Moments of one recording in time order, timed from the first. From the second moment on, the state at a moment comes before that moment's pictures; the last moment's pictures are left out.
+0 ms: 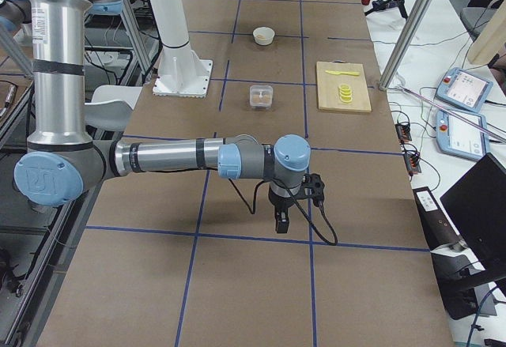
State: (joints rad) left arm -1.55 -1.67 -1.67 -1.51 -2.32 0.05; right arm 1.51 -1.63 1.73 -1.64 2.30 -0.02
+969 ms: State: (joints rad) left arm -1.23 -1.67 -1.79 -1.70 -2.32 -0.04; right arm 1.50 -1.63 1.74 -1.63 2.31 0.00
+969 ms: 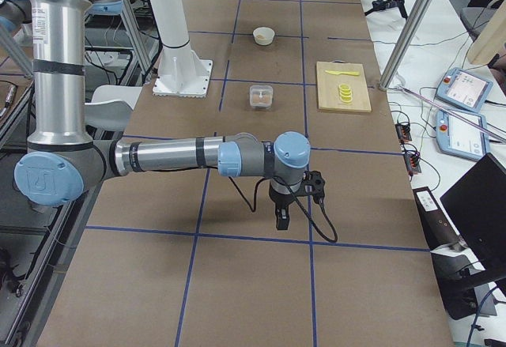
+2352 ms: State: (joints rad) left arm -0.84 -1.74 -1.82 -1.86 -2.31 -0.18; right arm 1.47 -1.63 1.70 -1.54 2.31 0.00
